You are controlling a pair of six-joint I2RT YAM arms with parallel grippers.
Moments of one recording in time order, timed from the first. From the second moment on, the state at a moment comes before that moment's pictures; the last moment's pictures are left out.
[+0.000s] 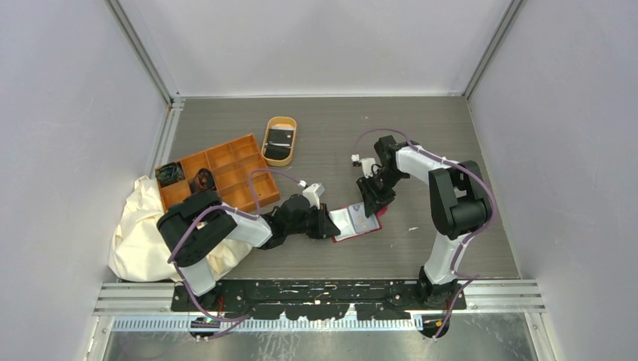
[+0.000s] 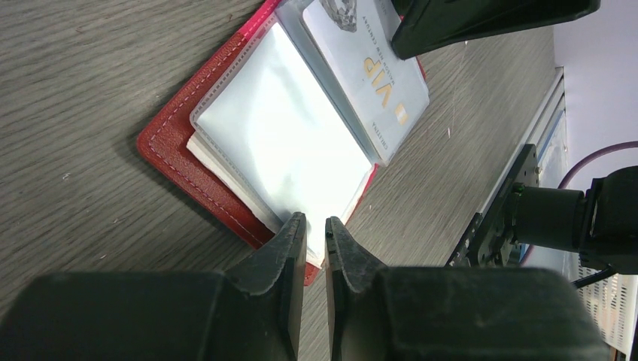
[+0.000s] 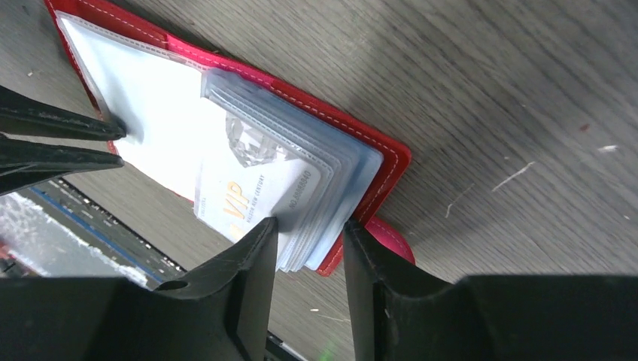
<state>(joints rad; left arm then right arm) -0.92 1.75 0.59 0.64 0.19 -0.81 0.27 1.82 1.16 -0.86 -0.43 -0.28</state>
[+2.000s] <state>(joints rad) -0.92 1.75 0.62 0.60 0.20 -0.81 0.20 1.83 1.16 -0.95 -0.61 -0.31</state>
